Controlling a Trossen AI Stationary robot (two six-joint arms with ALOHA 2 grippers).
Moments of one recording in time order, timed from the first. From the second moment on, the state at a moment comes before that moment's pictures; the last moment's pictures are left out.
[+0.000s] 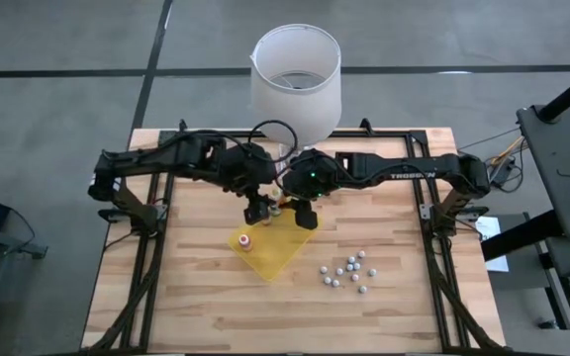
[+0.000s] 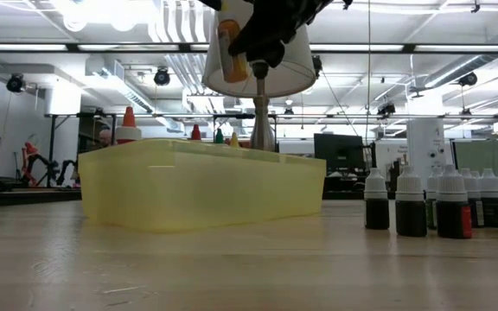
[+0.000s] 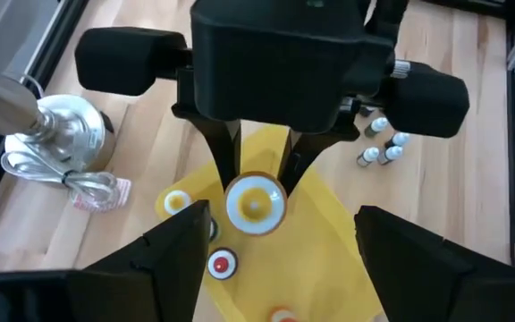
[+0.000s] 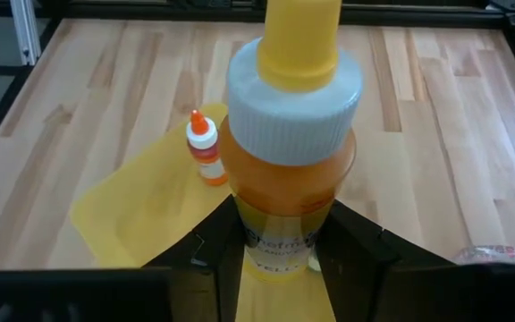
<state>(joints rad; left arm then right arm) -0.01 1.59 1.91 -1.19 -0.09 -0.23 -0.08 1.71 1.48 -0.47 -0.17 -0.05</state>
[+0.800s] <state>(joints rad) 0.03 1.68 1.91 -1.22 -0.06 -0.18 -0.08 1.71 1.48 -0.47 -0.17 -0.06</state>
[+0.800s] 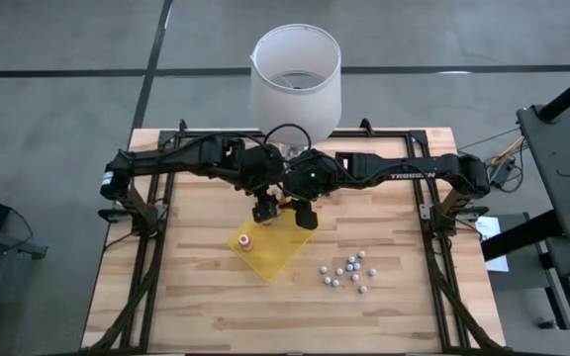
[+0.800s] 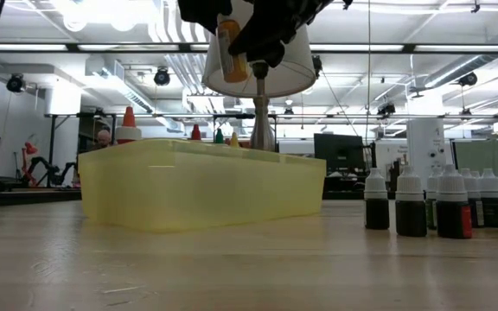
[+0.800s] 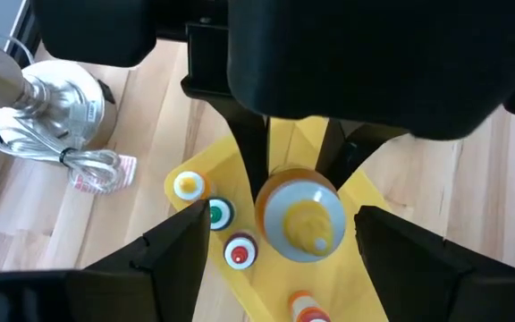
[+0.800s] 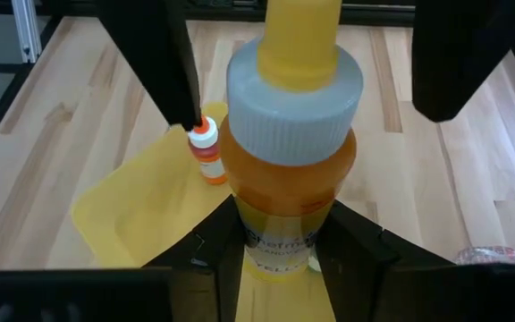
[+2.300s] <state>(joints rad) 0.04 1.68 1.88 -1.18 -0.02 -0.15 -0.08 1.71 1.48 -0.47 -0.17 -0.06</state>
